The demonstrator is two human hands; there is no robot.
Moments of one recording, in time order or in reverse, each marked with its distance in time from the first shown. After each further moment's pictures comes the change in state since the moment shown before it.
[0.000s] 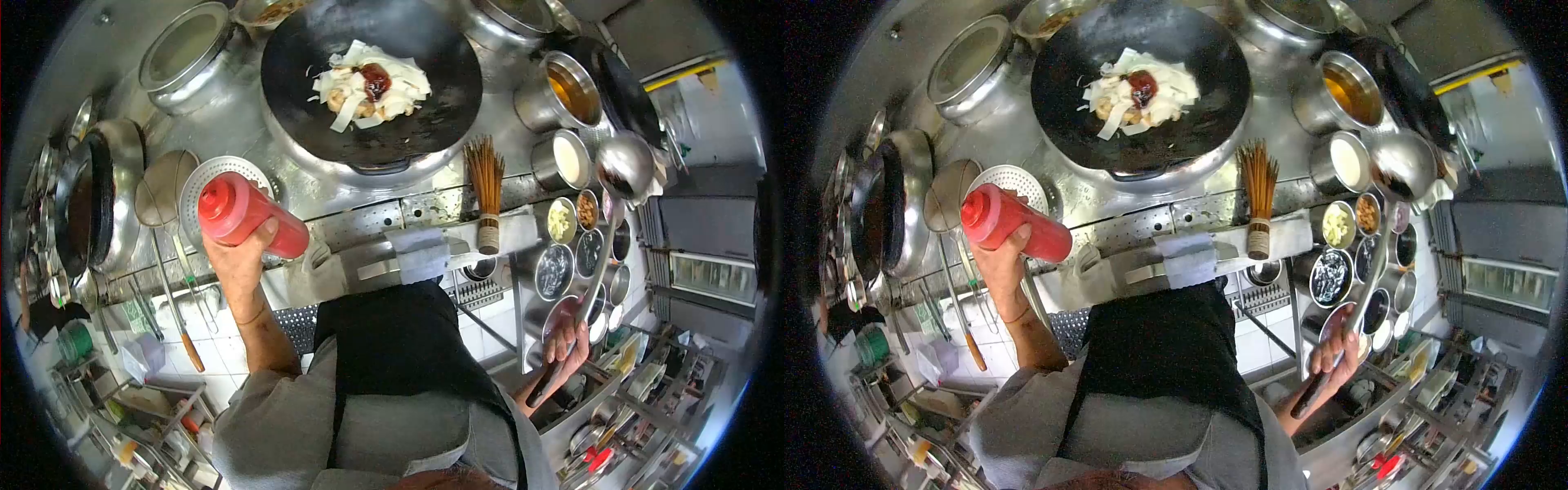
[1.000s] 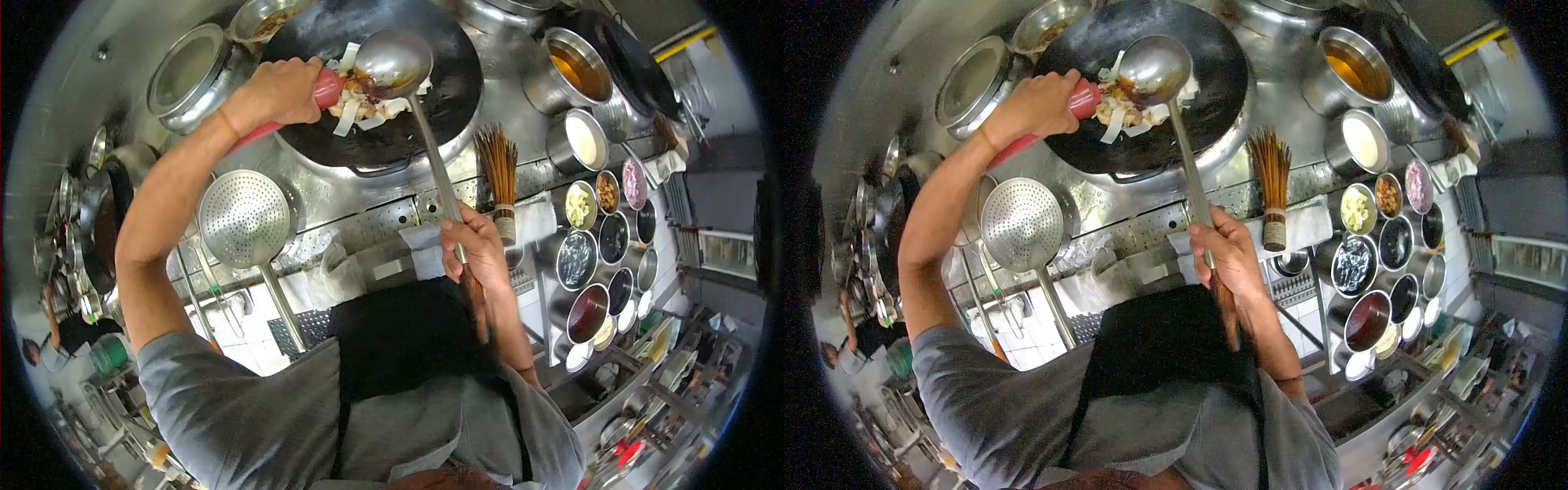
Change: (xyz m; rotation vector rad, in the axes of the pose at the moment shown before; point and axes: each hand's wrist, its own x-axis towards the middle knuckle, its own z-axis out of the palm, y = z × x) left_hand 0.186 0.037 0.129 1.645 -0.968 0.559; right_hand 0.098 0.159 0.134 -0.423 -0.176 0.581
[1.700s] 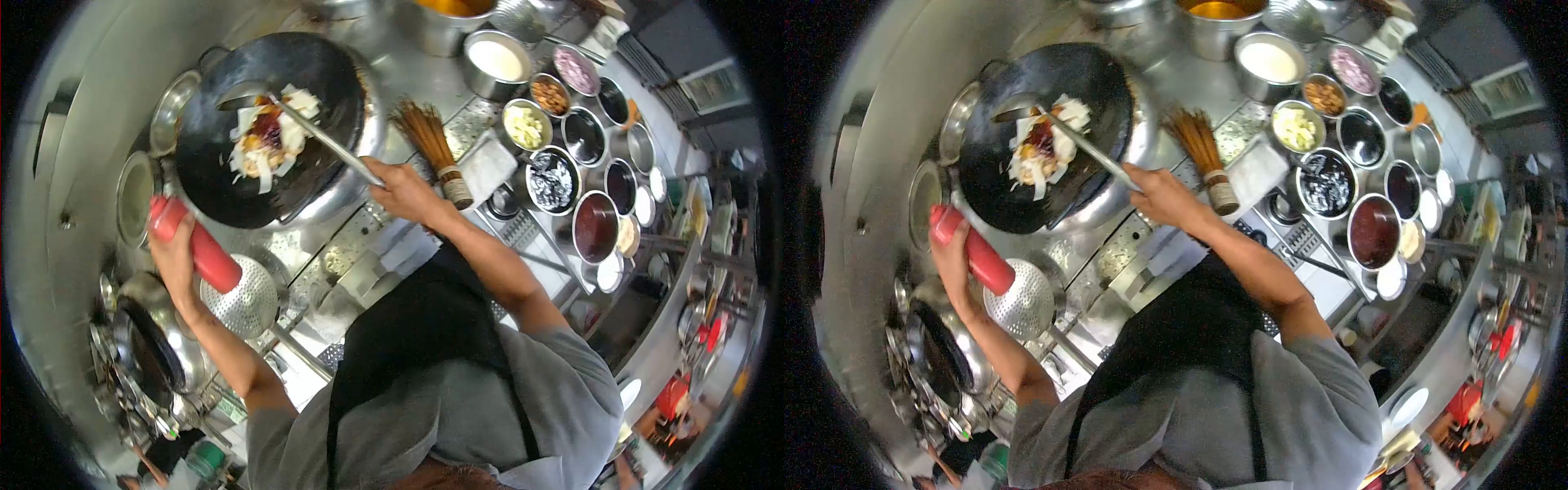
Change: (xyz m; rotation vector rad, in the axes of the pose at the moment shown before) left_hand -0.079 -0.009 0.042 -1.047 0.616 -0.370; right_hand 0.093 0.032 -0.079 -1.051 0.124 -0.693
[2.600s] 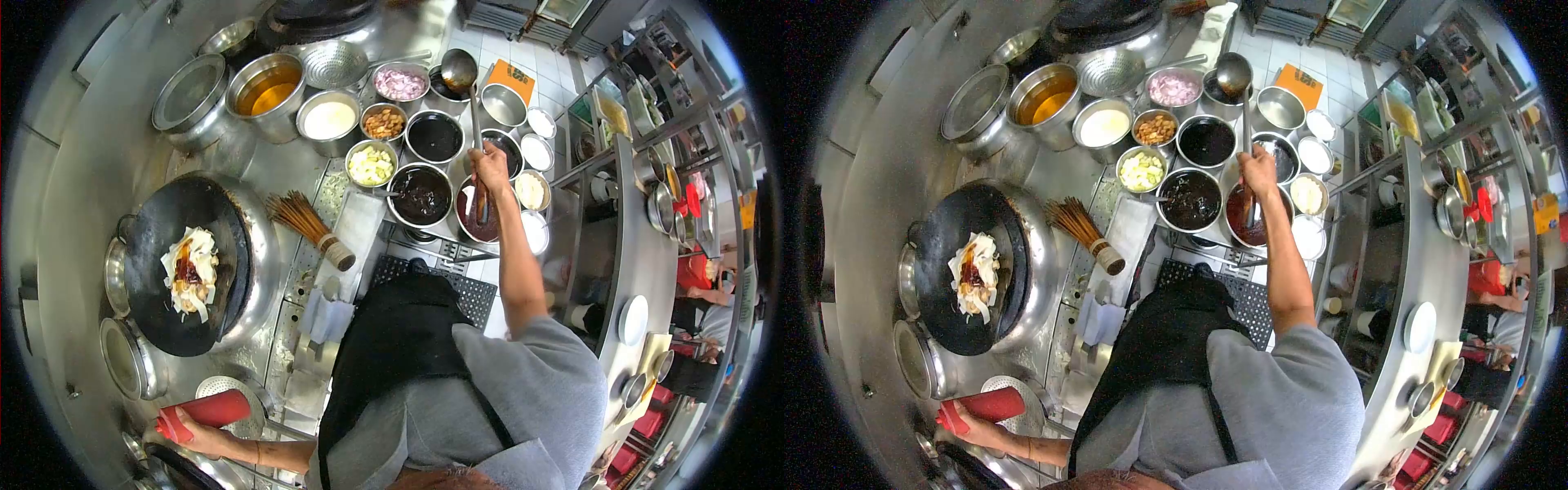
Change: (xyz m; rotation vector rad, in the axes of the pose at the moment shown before) left_hand -0.123 0.024 0.013 -0.142 0.578 -0.019; right_hand -0.215 0.103 -0.298 0.169 1.074 0.721
